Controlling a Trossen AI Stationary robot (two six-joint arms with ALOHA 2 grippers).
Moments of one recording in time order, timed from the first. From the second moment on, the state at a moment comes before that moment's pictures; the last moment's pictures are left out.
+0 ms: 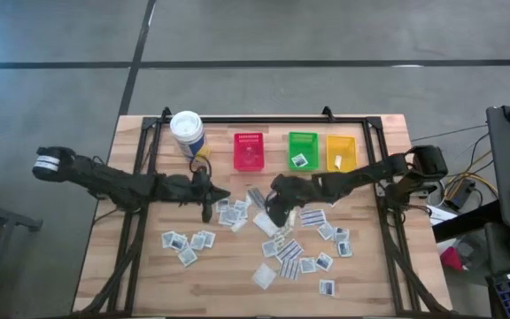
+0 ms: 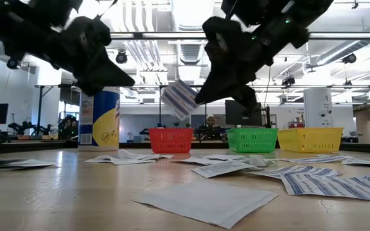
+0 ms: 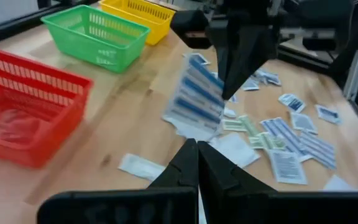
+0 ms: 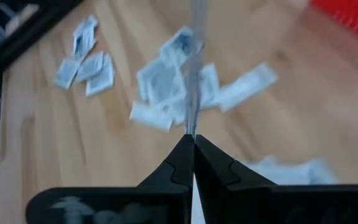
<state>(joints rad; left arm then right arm) -0.05 1.07 0.36 0.39 -0.16 -0.32 0.05 1.66 0.91 0.05 0.04 0.68</state>
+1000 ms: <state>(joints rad) 0.02 1.06 0.35 0.37 0.05 -0.30 -0.24 1.67 0.91 0.37 0.16 0.61</state>
